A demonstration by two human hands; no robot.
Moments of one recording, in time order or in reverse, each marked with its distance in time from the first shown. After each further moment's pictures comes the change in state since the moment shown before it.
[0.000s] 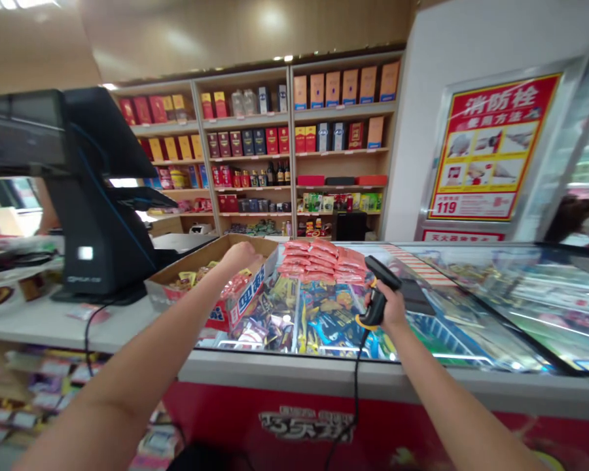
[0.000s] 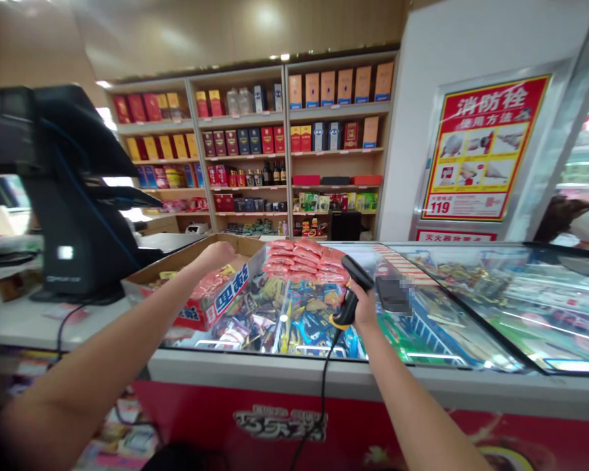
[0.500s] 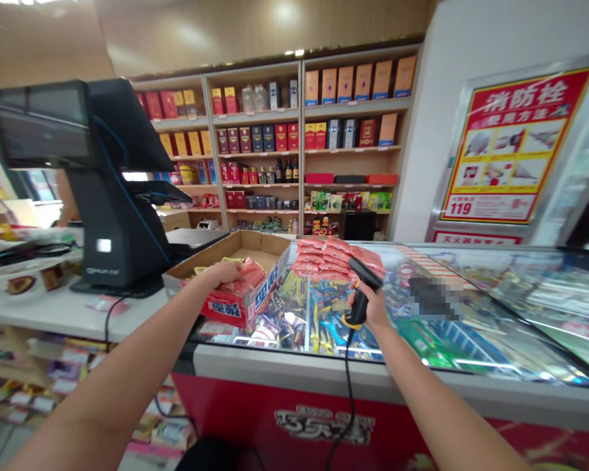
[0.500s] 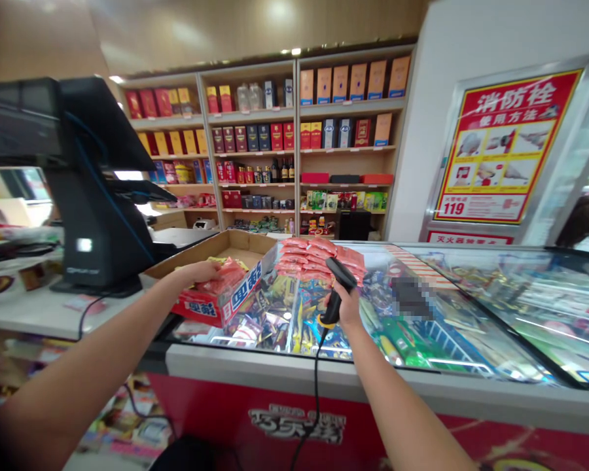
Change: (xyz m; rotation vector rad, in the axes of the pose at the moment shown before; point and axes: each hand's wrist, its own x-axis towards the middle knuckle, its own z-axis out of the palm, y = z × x) left_hand -0.010 -0.053 -0.059 0.084 -0.053 -0.233; right_hand -0.003 0.045 0.059 0.010 -0.045 0.014
